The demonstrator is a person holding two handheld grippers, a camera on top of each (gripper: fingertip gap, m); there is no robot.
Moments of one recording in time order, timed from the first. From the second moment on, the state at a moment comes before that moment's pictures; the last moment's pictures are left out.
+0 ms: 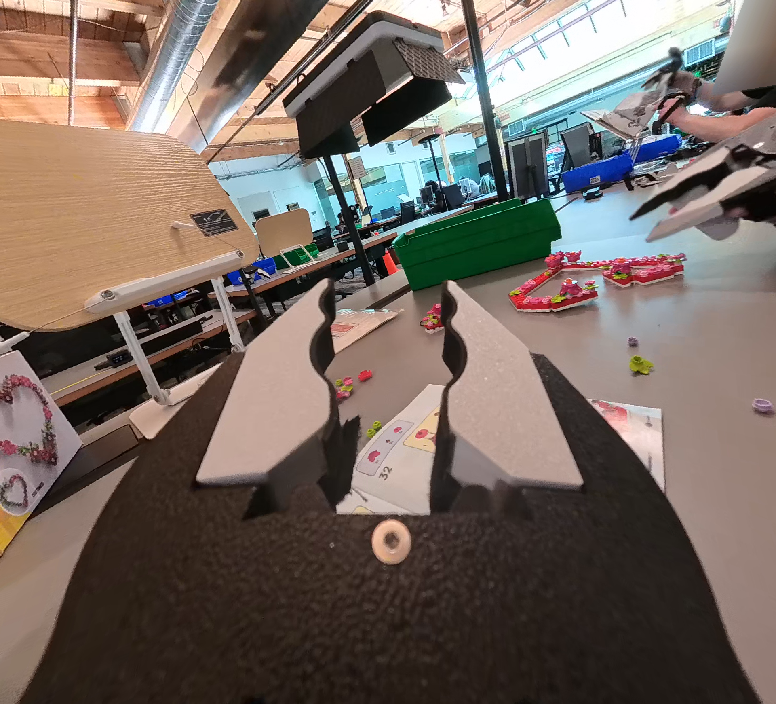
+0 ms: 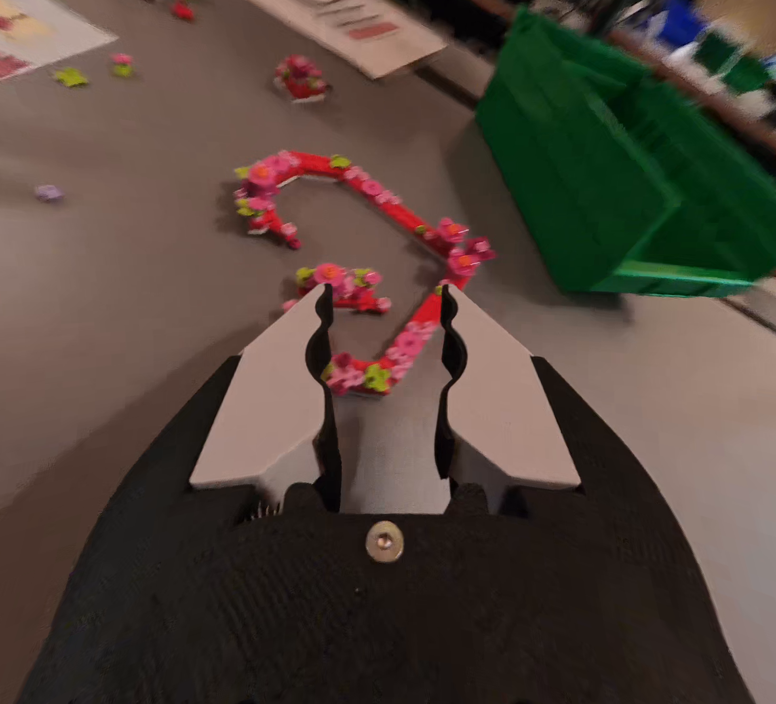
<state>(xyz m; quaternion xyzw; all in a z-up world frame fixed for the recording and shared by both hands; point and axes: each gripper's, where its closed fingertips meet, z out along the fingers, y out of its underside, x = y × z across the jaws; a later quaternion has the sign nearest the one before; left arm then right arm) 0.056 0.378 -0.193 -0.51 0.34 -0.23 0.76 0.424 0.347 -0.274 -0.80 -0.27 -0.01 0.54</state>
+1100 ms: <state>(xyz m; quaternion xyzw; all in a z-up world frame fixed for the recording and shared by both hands) 0.032 0.391 -0.187 -0.52 0.28 -0.24 0.77 0.492 0.358 -0.204 -0.59 -0.18 -0.39 0.68</state>
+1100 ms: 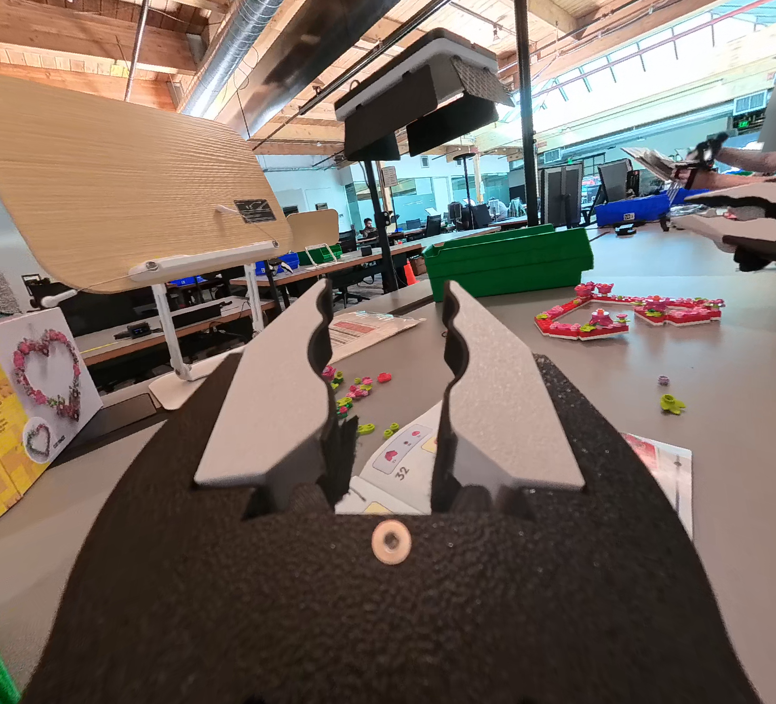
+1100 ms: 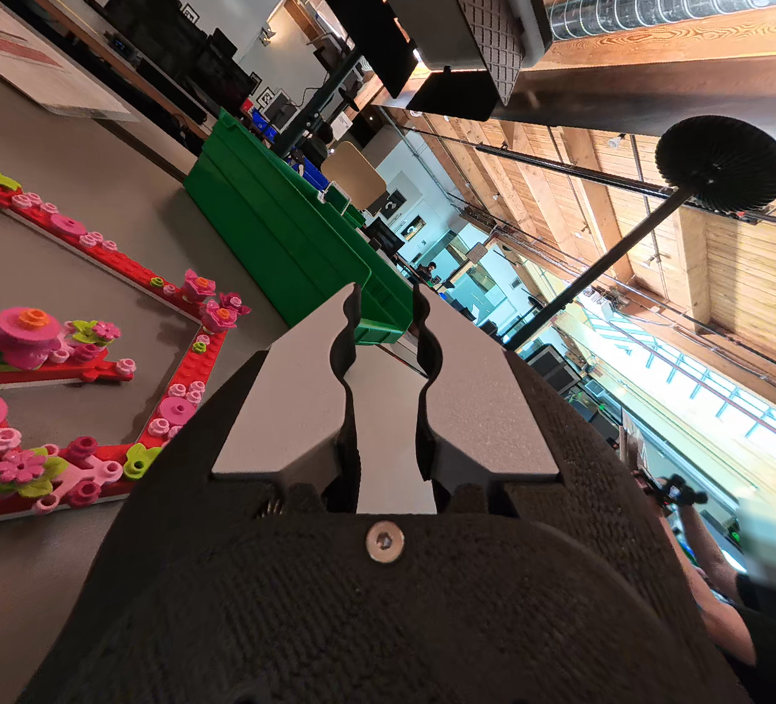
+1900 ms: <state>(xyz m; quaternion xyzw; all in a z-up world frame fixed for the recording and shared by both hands) -0.013 0.405 -0.169 -0.51 0.17 -0.27 0.80 0.500 0.355 -0.212 -0.61 -0.17 -0.40 0.67</state>
